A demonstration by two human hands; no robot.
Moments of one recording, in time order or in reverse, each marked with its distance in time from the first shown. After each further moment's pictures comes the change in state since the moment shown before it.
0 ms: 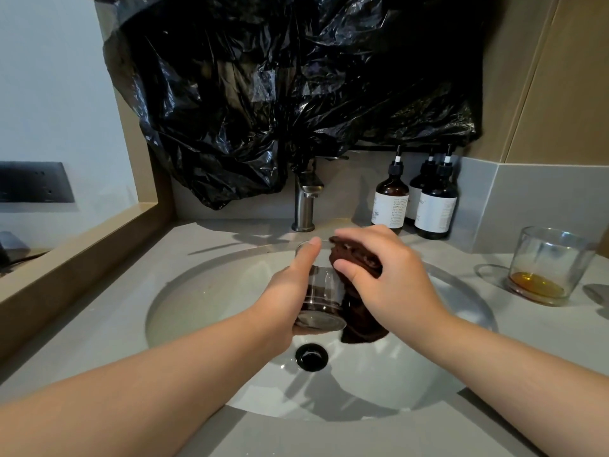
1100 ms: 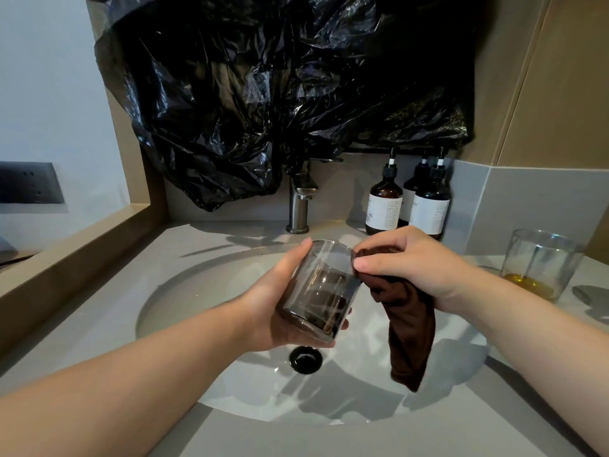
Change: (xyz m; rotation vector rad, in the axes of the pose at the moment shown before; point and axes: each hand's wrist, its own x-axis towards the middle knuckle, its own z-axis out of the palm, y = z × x) left_hand 0.001 0.007 -0.018 -0.004 -0.337 -0.215; right_hand 0.024 0.001 -0.046 0.471 -0.429 0.416
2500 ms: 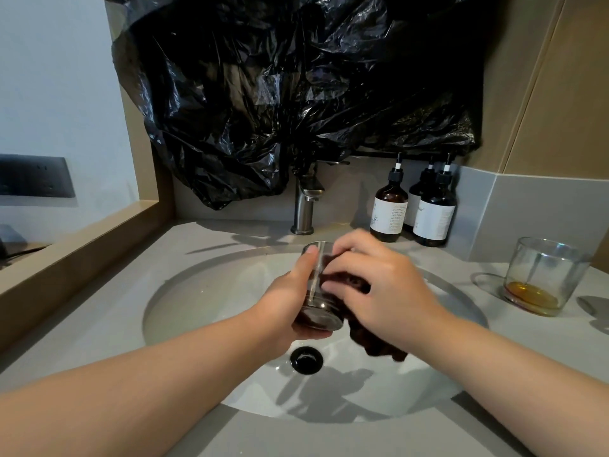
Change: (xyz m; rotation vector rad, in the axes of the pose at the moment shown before) left_hand 0.007 -0.010 0.018 -0.011 0.318 0.189; right_hand 0.000 0.022 0.041 -0.803 0.290 -0.691
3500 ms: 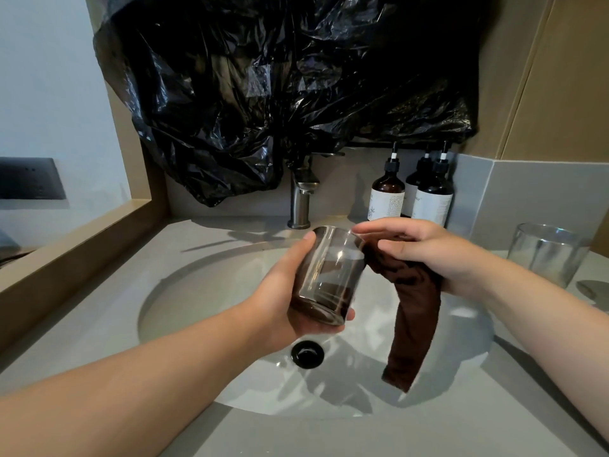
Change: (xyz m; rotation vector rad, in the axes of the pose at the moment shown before) left_hand -0.003 0.004 -0.007 -0.152 -0.267 -0.069; right_hand 0.012 0.046 -0.048 0.843 -0.364 0.698
